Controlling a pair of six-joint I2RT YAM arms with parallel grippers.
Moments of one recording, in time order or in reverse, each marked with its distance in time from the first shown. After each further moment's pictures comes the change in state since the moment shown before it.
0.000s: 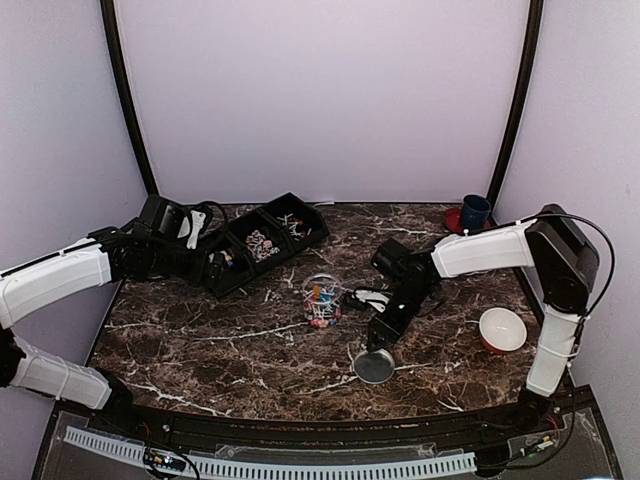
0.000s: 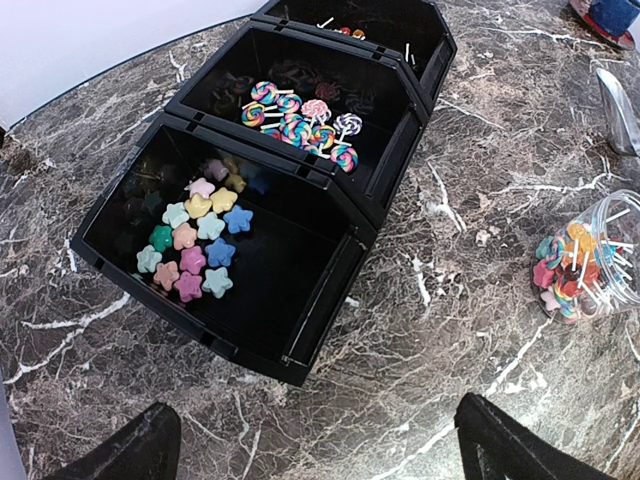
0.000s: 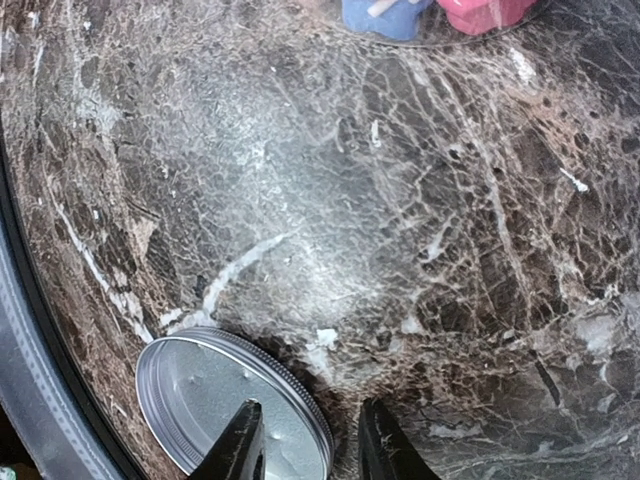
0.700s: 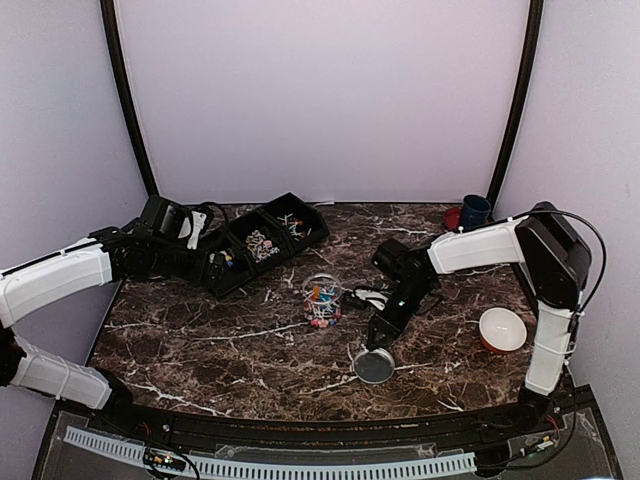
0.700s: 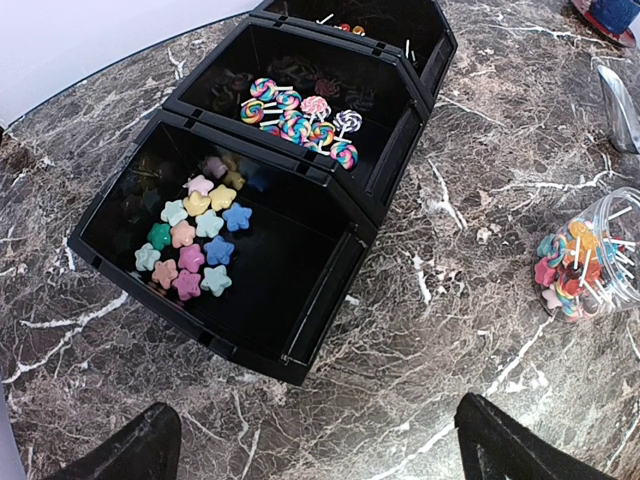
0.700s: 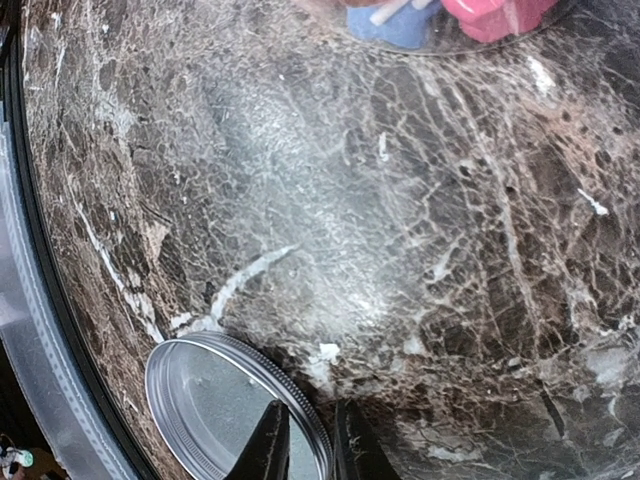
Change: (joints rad) left arm 0.000 0.006 0.000 0.000 0.001 0.000; right arm -0.035 0.058 0.043 -0.036 -0.099 -0.054
